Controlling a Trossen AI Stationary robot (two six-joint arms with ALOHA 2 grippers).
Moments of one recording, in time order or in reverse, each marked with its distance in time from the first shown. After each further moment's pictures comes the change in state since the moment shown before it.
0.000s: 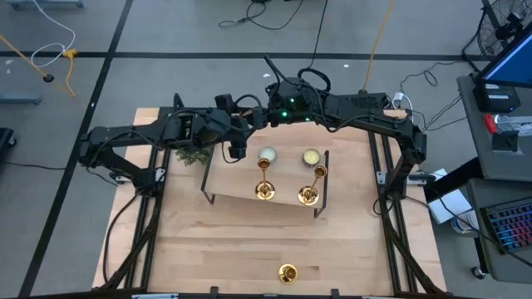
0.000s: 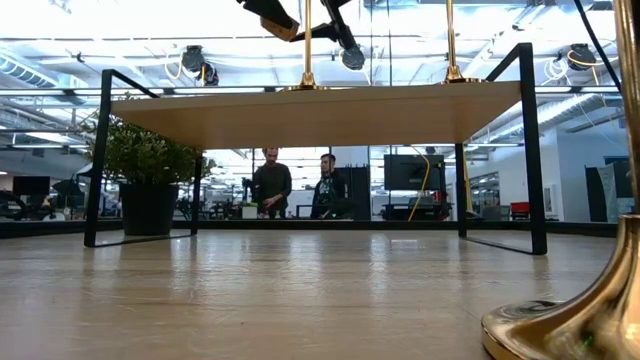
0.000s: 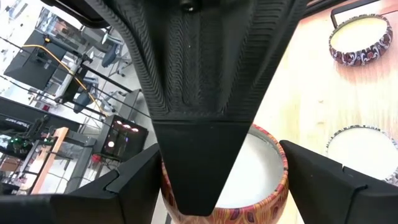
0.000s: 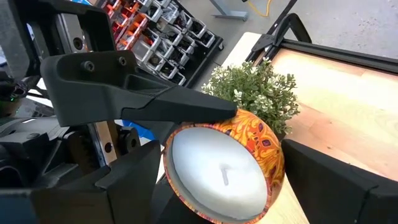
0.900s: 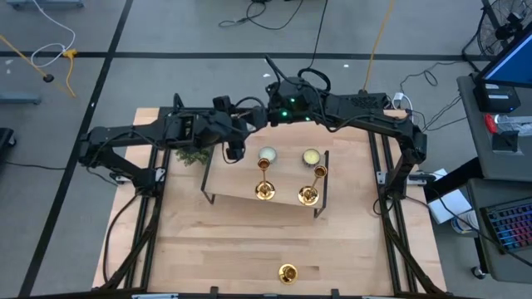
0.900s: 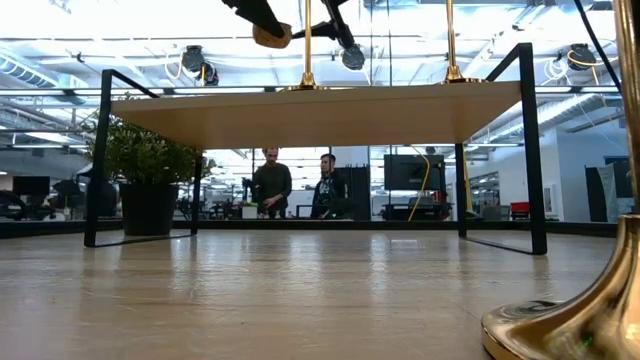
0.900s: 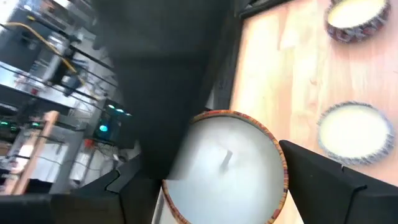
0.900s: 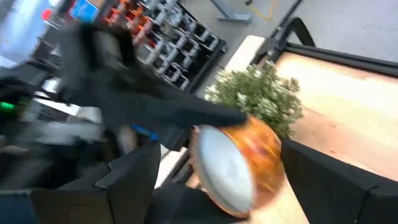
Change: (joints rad) left arm 0.000 0.001 0.000 -0.083 -0.009 -0.064; right arm 0.000 0.000 0.000 0.013 -0.001 0.000
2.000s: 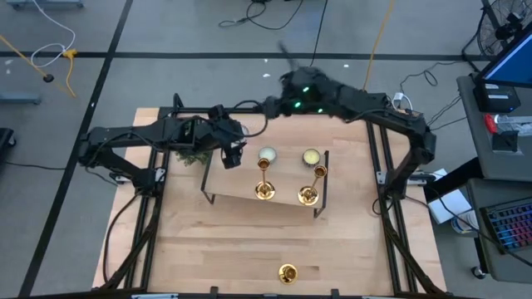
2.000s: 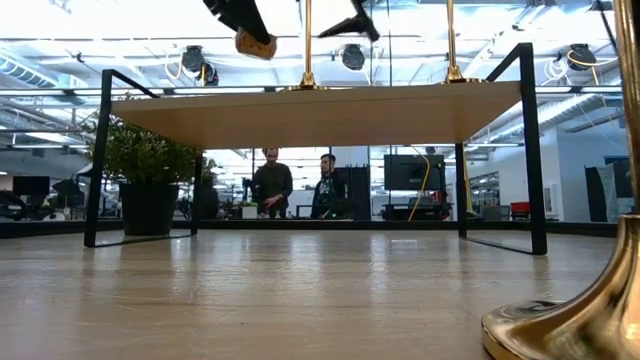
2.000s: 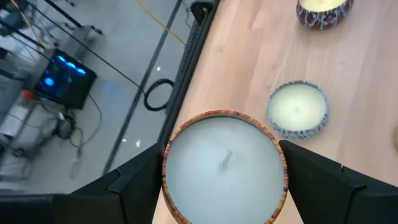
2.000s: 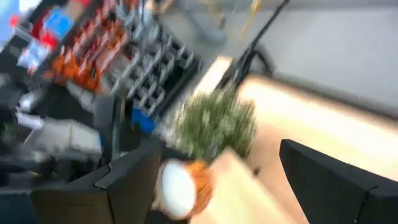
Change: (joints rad) left arm -0.023 -0.013 -0.001 -0.181 0.082 -0.330; right arm -0.067 -0.082 0.000 -0.130 0.067 -0.082
